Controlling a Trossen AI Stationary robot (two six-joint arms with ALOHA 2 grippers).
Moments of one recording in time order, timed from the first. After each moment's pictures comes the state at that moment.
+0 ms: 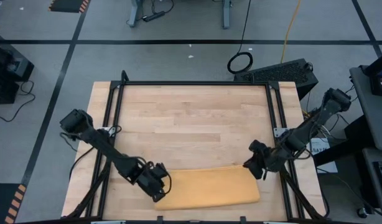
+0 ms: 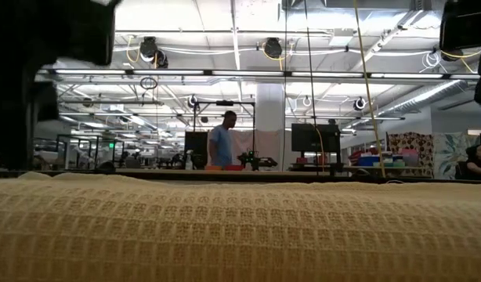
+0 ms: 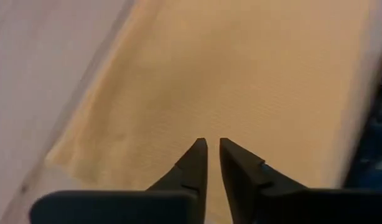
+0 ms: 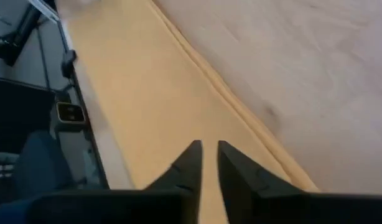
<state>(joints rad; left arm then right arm) -0.65 1.67 0.93 -0.36 -0.14 -1.15 0.73 0.94 0.56 -0.49 0.32 1.37</state>
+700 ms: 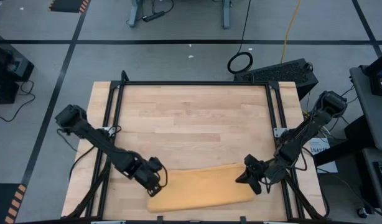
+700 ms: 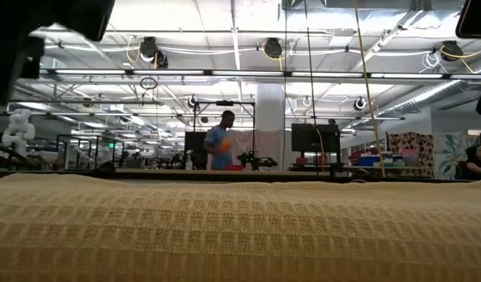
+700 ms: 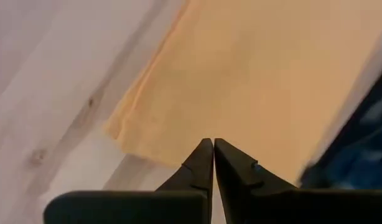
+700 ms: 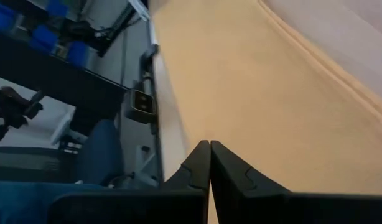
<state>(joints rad) -0.61 1.56 1.03 -0.69 -0.01 -1.29 0.83 1.17 0.42 0.19 0.39 1.23</state>
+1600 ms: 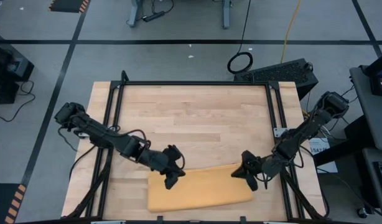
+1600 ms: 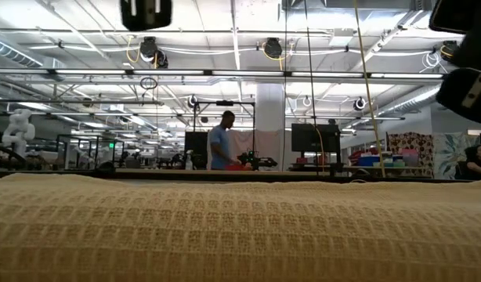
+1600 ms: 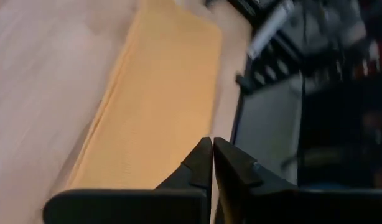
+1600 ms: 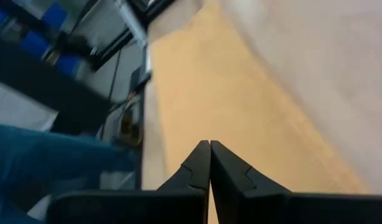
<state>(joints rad) -0.43 1.52 1.17 -0.29 -0.06 -0.90 0.74 1.15 0.42 0.23 0.41 1.03</state>
